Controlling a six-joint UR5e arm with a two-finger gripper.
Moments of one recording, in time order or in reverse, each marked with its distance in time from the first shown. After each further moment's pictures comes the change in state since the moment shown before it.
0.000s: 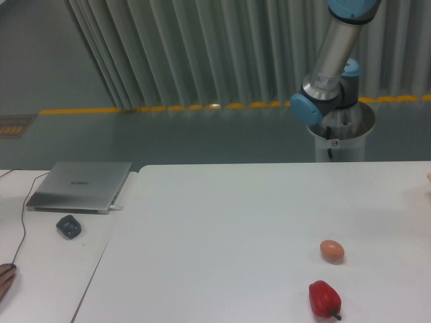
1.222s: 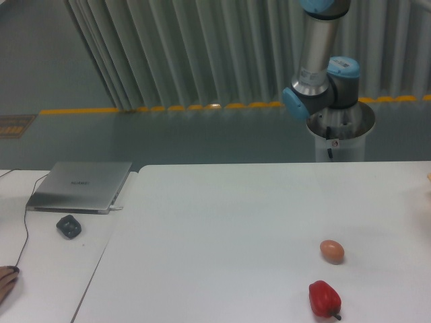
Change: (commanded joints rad) arm -0.328 0.089 -0.035 -0.008 -0.058 -0.598
